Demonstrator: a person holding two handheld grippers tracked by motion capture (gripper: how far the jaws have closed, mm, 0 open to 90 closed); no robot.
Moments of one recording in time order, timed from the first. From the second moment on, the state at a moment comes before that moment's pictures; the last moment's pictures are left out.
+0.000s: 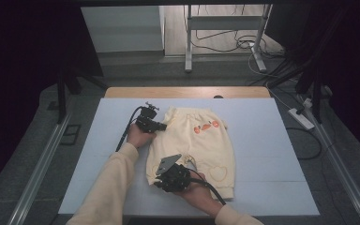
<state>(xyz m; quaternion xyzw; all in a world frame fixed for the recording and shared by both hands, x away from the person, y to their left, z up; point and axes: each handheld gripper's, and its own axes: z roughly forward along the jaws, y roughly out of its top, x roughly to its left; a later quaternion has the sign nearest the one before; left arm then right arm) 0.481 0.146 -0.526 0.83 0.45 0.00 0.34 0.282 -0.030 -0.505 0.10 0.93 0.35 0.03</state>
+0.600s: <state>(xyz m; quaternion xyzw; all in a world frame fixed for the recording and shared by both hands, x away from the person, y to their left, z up) 0.472 0.158 -0.502 0.82 0.43 -0.01 0.38 0.279 -0.025 -0.503 0.10 0.93 0.36 0.03</state>
